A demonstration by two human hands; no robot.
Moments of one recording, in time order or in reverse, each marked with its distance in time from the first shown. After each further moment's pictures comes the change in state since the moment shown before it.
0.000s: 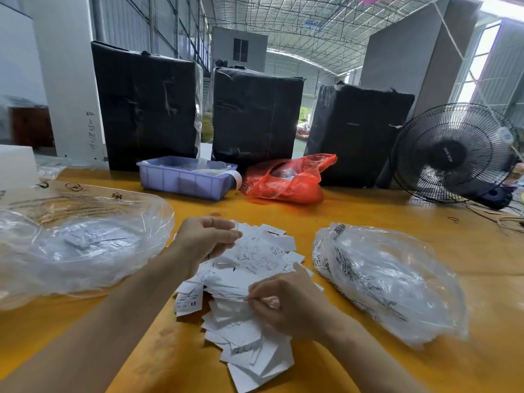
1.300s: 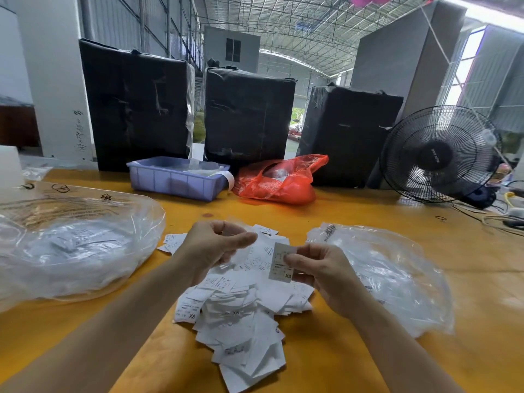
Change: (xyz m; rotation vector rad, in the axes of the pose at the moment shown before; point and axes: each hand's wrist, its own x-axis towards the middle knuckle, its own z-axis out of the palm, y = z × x) left_hand -0.015 0.000 0.019 0.025 -0.173 0.044; right_hand -0.005 0.032 -0.042 1.166 0.279 0.498
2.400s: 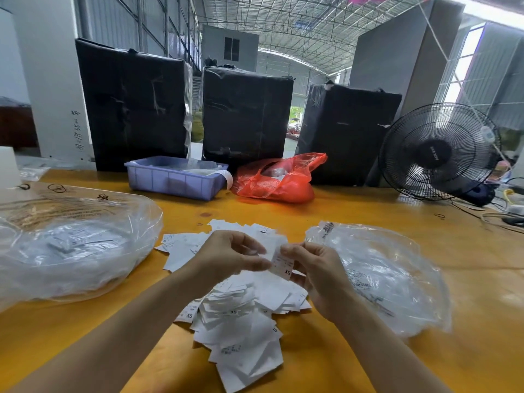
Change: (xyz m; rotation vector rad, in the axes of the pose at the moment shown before) left_hand -0.004 -0.013 0.013 0.228 -0.197 0.066; right_hand -0.005 -0.002 0.020 0.129 0.112 0.034
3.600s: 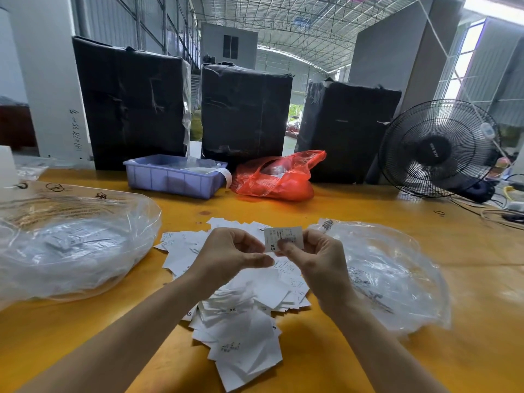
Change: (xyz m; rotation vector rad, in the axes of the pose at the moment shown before) left_hand -0.003 0.001 0.011 0.006 0.159 0.082; right_hand -0.006 -0.004 0.005 -0.255 0.084 -0.364
